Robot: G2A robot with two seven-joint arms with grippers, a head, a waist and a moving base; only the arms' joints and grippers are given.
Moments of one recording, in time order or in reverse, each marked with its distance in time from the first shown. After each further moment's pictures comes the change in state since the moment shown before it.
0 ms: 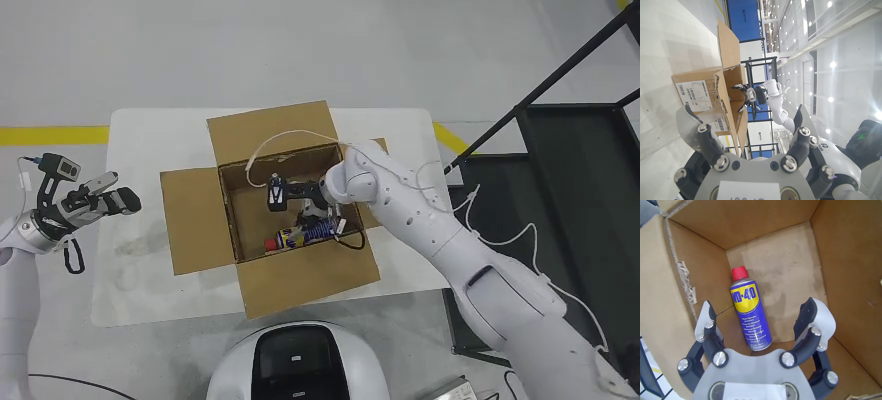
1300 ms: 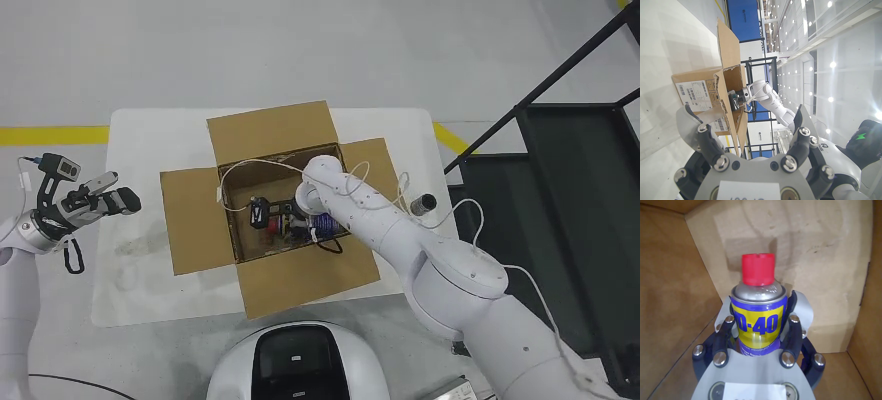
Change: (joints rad) left arm 0.000 0.000 0.000 0.000 0.000 0.000 0.000; right arm 0.152 -0.289 -0.286 0.543 -0.170 0.062 -0.192
